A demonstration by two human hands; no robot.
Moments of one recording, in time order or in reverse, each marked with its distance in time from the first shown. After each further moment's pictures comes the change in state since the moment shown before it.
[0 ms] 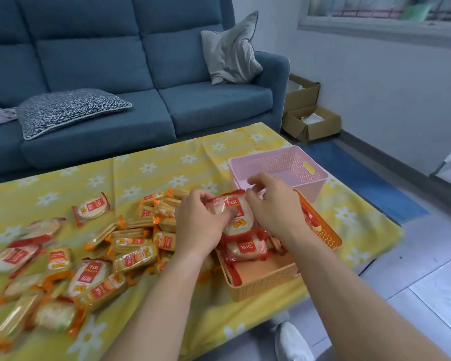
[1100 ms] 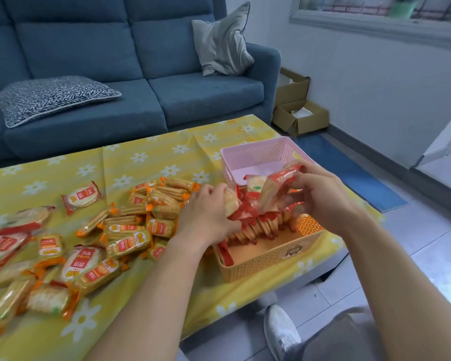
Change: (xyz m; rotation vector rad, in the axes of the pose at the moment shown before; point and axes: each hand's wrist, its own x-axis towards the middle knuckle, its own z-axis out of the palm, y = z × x) left_hand -0.008 0.008 0.007 0.554 -0.330 0.274; right_hand -0.023 0.031 -0.081 0.847 -0.271 0.313
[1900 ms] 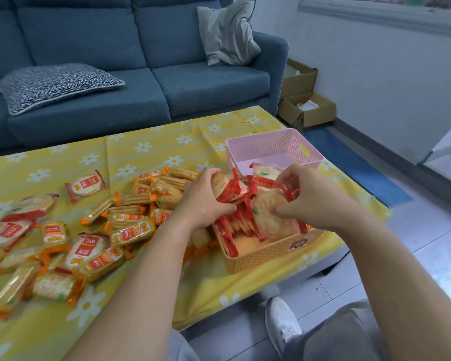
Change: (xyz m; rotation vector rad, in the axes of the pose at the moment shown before) left_hand 0.011 -0.029 0.000 -0.436 -0.004 -0.077; right_hand -0.014 0.001 0.022 -0.941 -0.001 -0.117
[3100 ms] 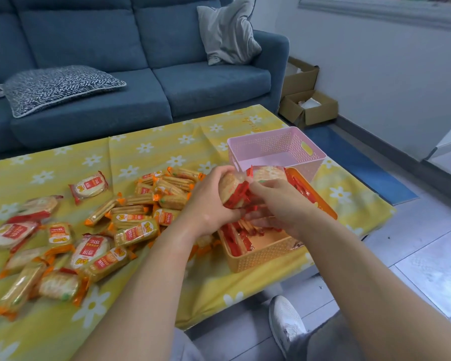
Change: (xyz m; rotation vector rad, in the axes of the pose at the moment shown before) left_hand -0.015 0.006 0.000 -0.148 -0.012 0.197; right_hand 0.019 -0.023 0.050 0.791 -0.169 0.333
